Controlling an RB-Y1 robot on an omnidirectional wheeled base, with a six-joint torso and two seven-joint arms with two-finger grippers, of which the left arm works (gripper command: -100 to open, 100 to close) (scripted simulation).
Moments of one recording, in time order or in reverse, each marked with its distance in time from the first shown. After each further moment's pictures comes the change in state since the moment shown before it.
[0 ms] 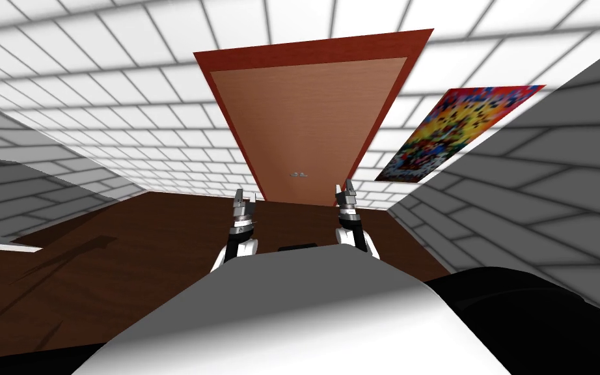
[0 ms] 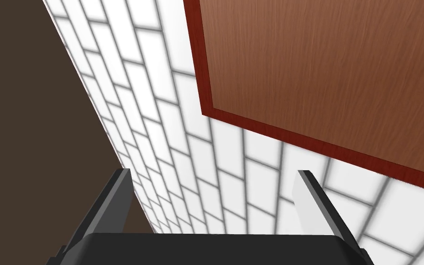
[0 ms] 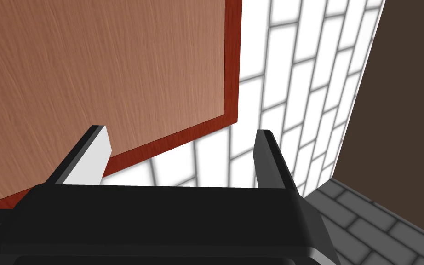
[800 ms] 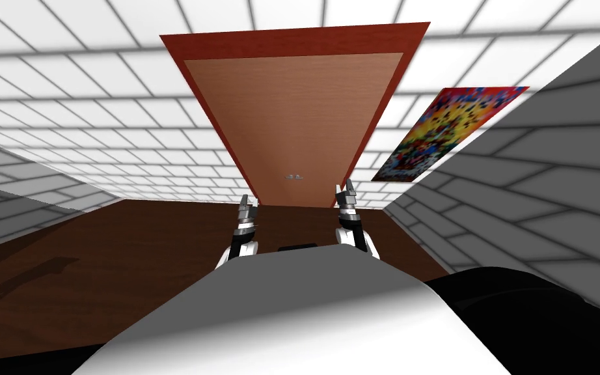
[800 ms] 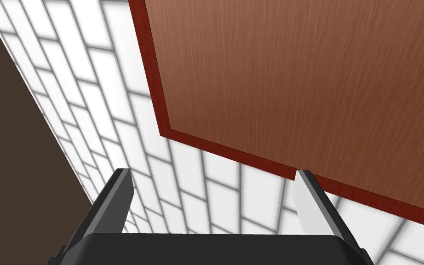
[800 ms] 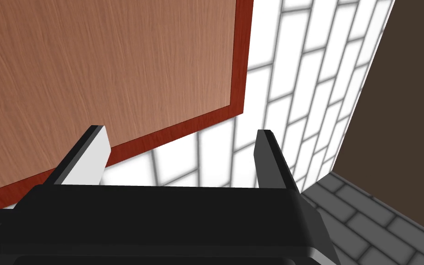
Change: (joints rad) arm -0.026 0.036 0.015 0.163 0.022 -0.043 0.009
